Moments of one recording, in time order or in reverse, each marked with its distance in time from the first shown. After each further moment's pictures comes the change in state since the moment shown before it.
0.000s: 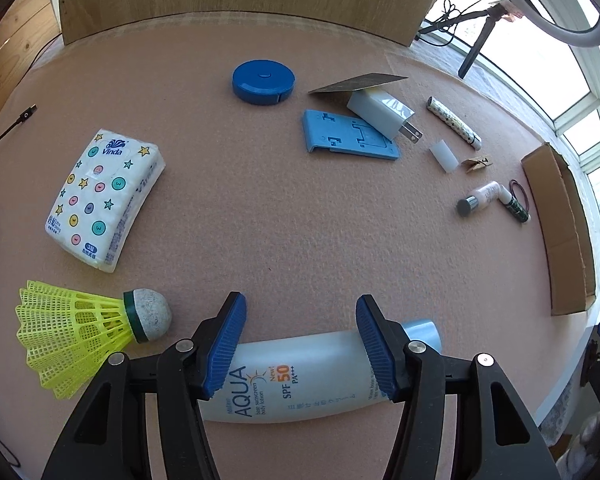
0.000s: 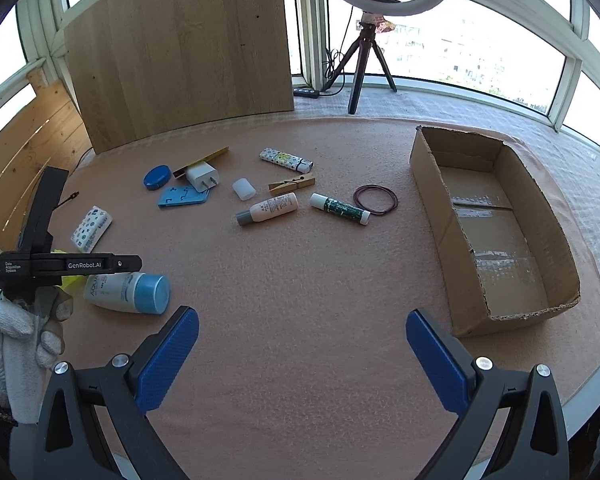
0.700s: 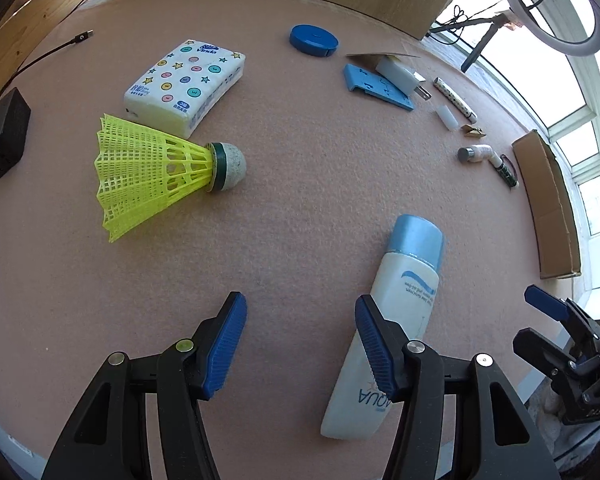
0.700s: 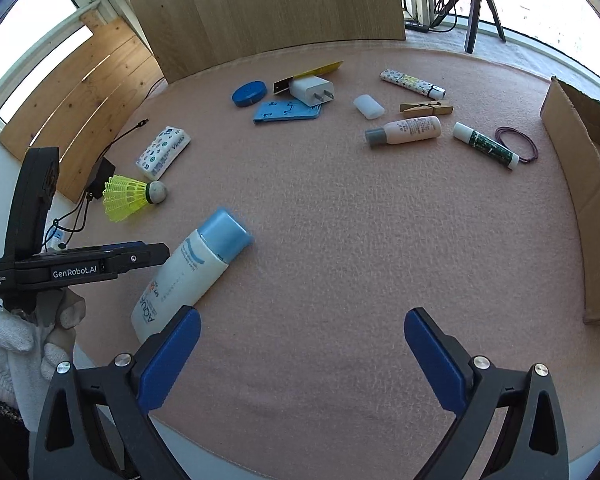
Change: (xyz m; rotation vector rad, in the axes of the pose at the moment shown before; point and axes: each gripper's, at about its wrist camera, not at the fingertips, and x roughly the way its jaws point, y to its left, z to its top) left arm -0.033 0.040 -0.080 -0.069 0.019 -0.057; right arm 0.053 0.060 -0.029 -0.086 0.215 0.281
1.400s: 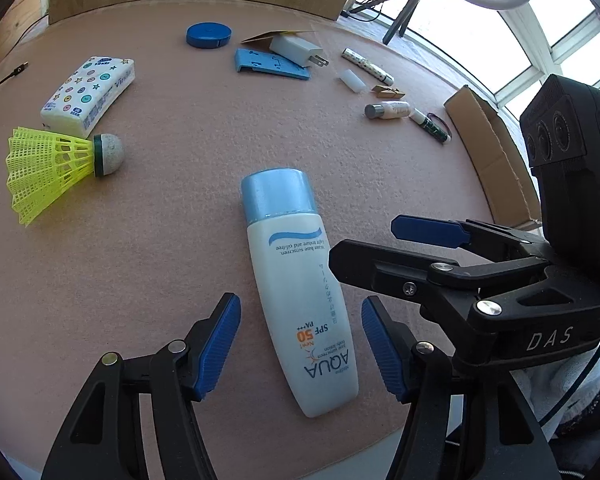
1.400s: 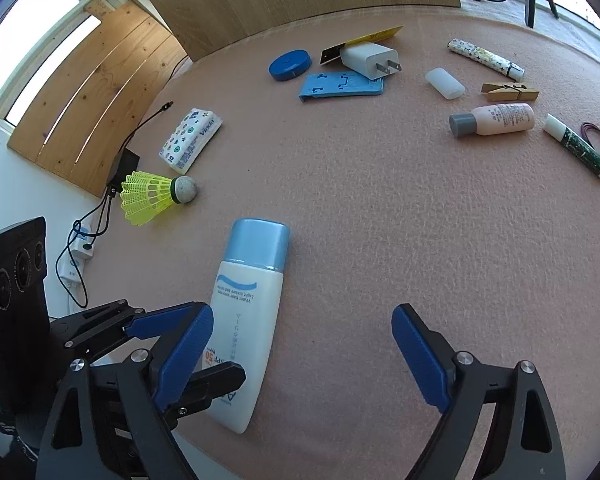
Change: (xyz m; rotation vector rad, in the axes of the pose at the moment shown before) left arm 0.004 -0.057 -0.024 0.147 -0.012 -0.130; right arm 0.048 0.024 0.030 -0.011 0.113 0.146
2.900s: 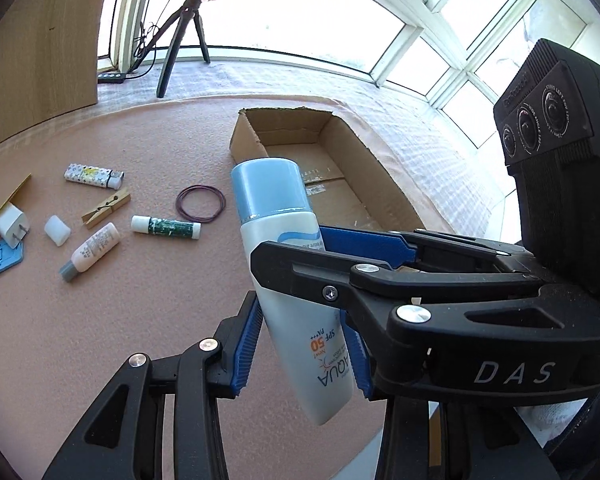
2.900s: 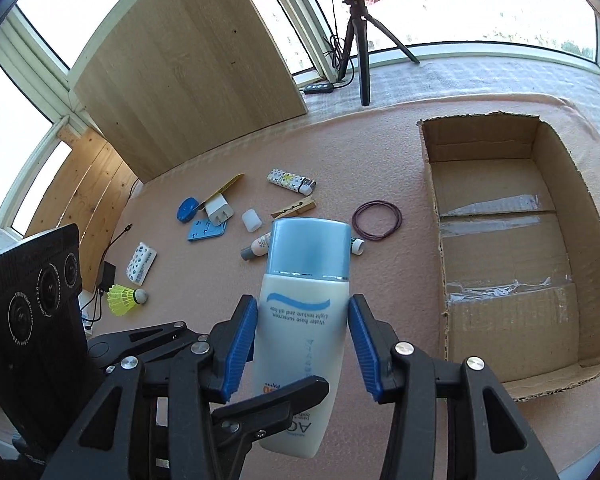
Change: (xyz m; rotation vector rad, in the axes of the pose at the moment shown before) left arm 0.060 -0.273 0.099 0.342 -0.064 -0.213; right arm -0.177 -0.158 -0.005 0.171 -0.277 -0.081
